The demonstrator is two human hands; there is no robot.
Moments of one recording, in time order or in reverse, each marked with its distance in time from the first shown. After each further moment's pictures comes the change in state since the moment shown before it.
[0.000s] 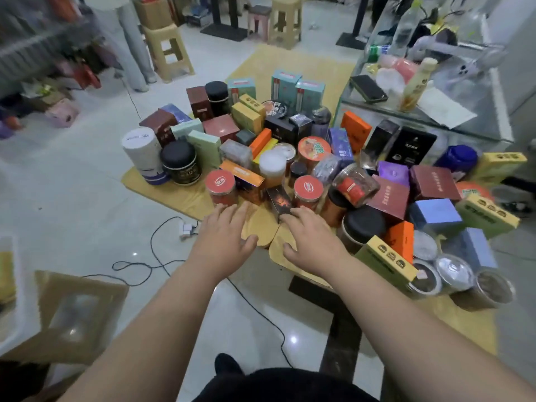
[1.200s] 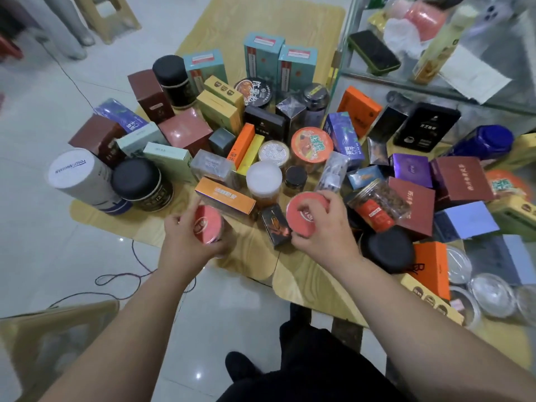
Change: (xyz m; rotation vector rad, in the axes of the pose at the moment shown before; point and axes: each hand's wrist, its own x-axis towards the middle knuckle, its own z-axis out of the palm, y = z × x) left_hand 0.157 -0.088 0.028 -0.573 -0.017 -0.314; right_hand 0.125 0.068 0.032 0.397 0.295 0.323
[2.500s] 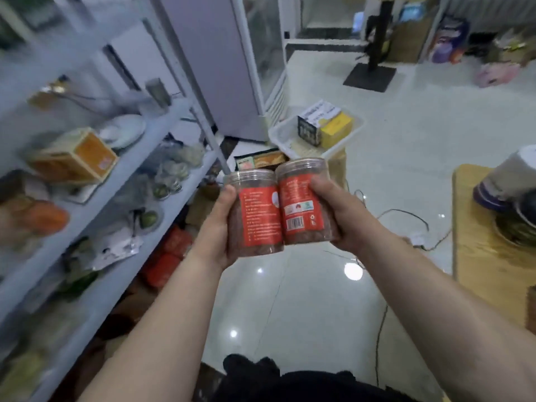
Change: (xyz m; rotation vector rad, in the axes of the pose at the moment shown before) left_hand -0.465 -0.036 -0.055 -1.501 1.344 -0.401; right_hand -0.223 -0.319 0.069 0.803 -2.010 -0.122
